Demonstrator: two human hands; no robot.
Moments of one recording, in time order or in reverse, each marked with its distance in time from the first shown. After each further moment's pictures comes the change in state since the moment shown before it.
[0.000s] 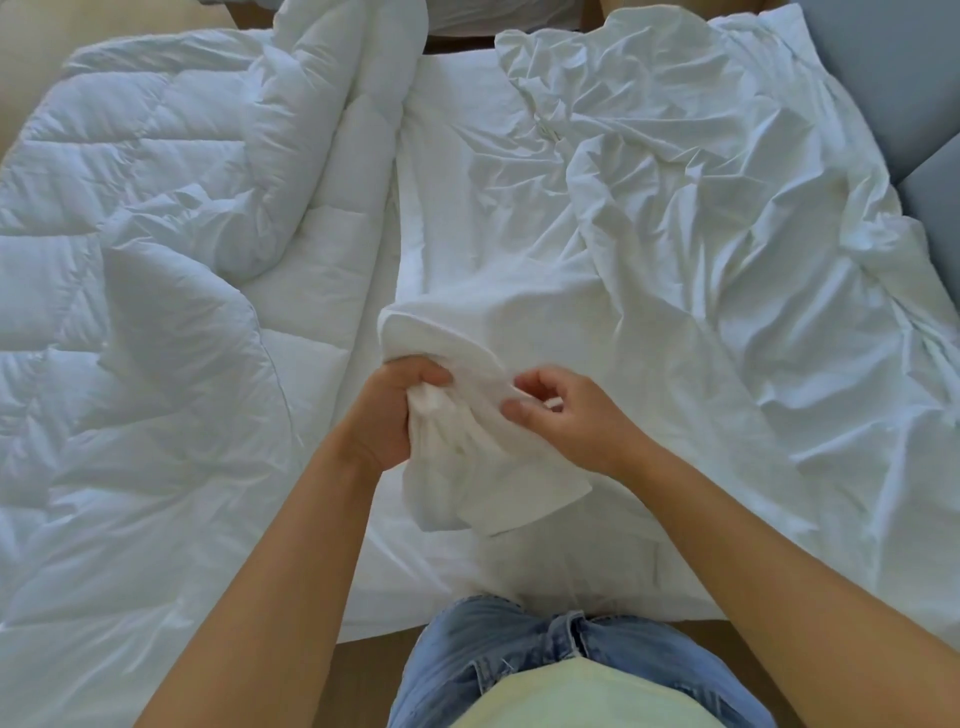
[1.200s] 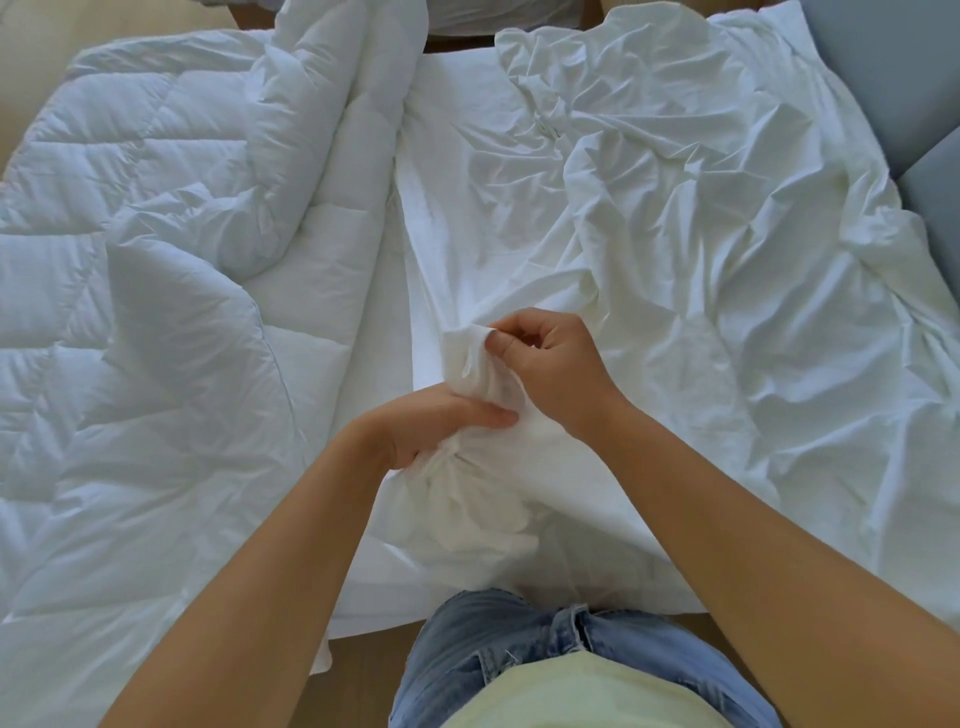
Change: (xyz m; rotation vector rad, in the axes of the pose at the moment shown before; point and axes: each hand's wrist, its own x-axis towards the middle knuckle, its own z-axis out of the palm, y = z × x) left_hand 0.002 -0.011 0.005 0.468 -0.288 -0.171; right_hand 0.011 -0.045 0.007 0.234 0.207 -0.164
